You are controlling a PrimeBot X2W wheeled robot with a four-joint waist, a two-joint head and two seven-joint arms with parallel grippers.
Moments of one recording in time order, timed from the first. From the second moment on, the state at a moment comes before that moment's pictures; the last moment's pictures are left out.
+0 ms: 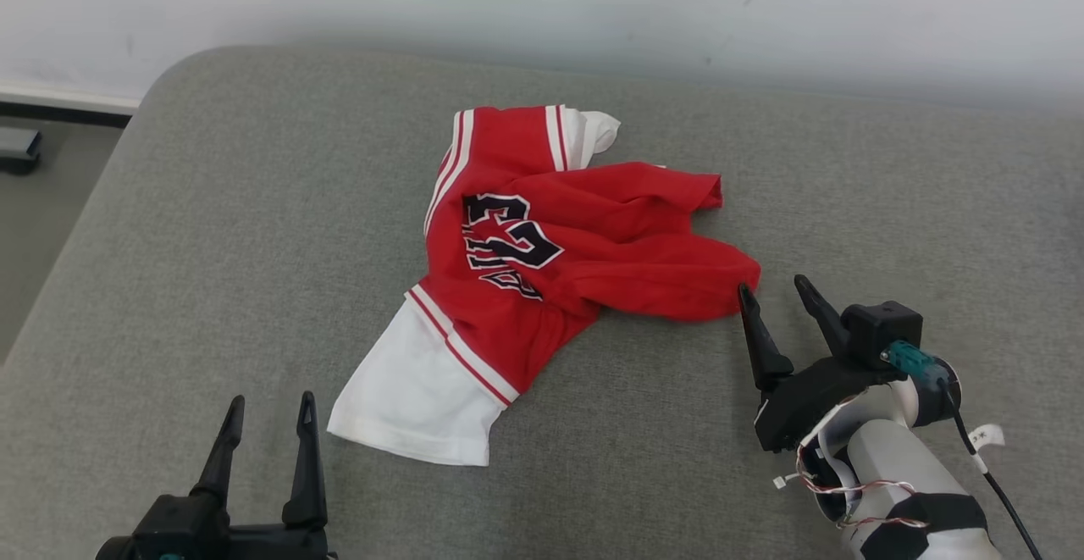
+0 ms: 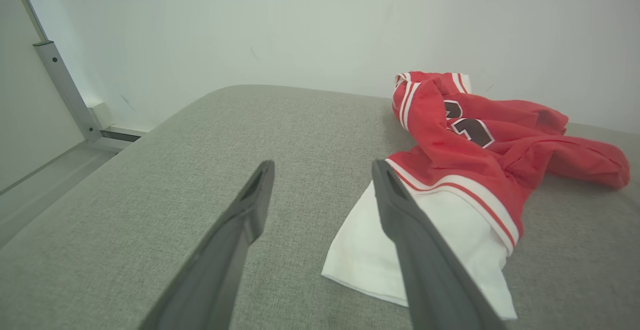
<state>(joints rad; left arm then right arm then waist) -0.07 0.07 0.01 0.20 -0.19 -0.12 -0.26 -0.51 -0.19 0.17 0.75 0.27 0.13 -0.25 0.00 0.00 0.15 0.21</state>
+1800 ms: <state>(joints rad) -0.04 0.05 0.06 0.24 -0.19 -0.13 -0.26 0.02 -0.25 -0.04 0.18 0.30 0.13 -0.19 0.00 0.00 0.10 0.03</state>
